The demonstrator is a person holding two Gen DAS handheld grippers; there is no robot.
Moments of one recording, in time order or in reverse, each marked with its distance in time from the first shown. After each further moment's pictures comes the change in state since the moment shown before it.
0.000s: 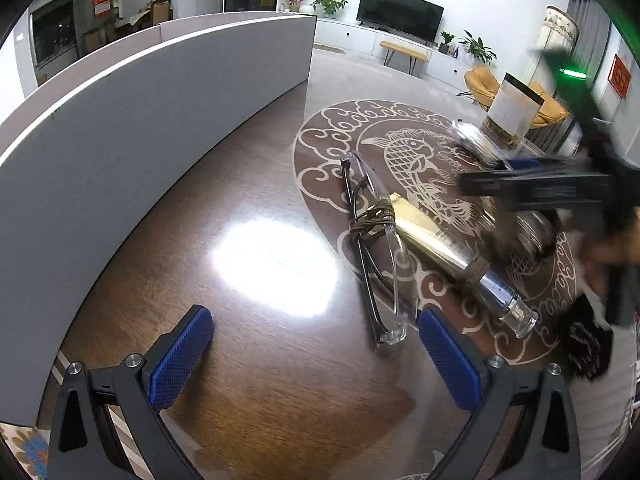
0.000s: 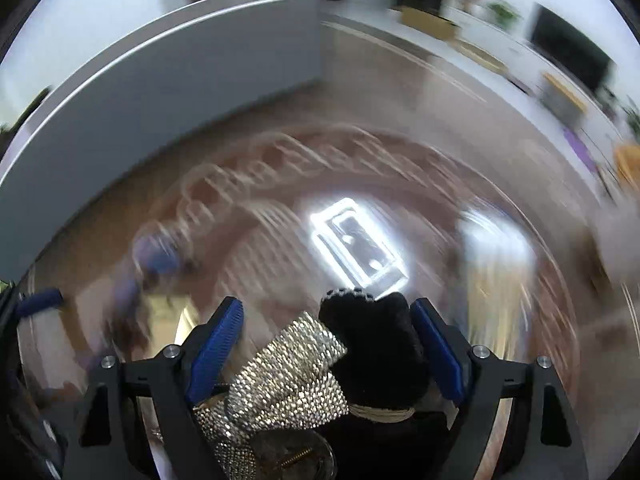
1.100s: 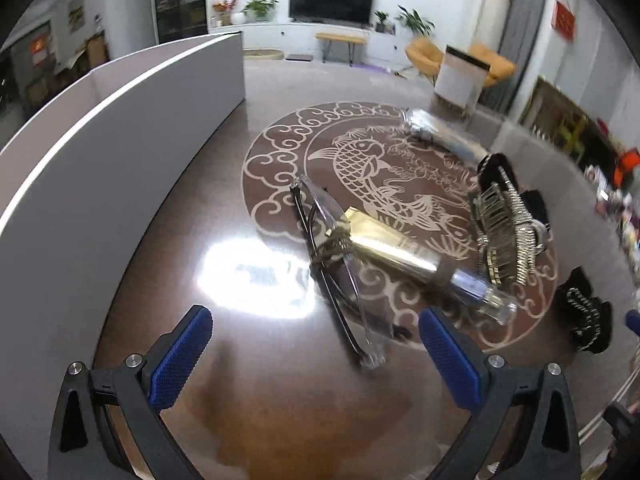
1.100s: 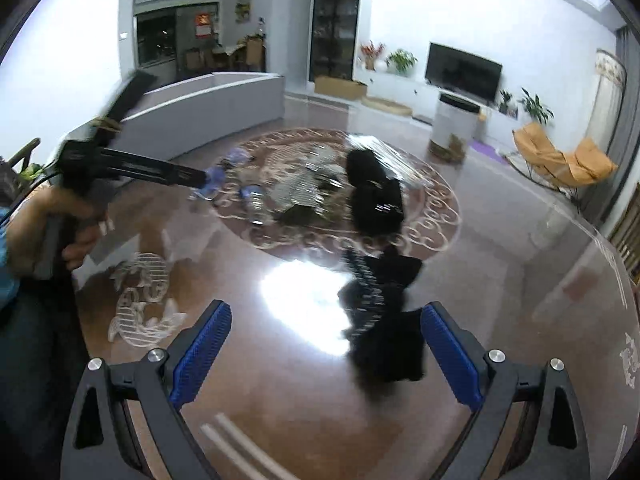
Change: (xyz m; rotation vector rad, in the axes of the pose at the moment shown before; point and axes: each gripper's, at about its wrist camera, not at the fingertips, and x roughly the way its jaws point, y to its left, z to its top) left arm -0.001 -0.019 0.024 0.240 0.017 -0.092; right arm -0.186 0.085 -0.272 0.173 -0.338 -0.197
